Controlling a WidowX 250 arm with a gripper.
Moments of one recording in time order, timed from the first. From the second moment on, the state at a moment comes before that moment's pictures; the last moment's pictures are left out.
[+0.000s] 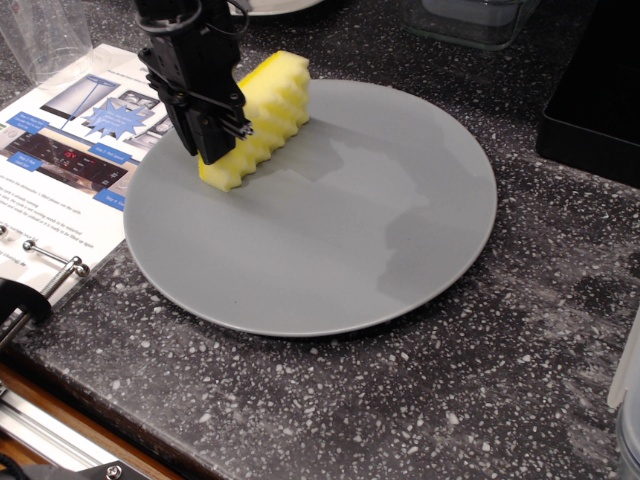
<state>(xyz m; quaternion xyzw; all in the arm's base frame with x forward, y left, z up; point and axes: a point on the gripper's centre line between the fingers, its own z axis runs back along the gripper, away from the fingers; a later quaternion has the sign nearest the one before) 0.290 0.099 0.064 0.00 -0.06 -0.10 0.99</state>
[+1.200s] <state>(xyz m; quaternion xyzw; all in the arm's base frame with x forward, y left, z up) 0.304 0.016 0.064 0.00 -0.05 -0.05 1.00</state>
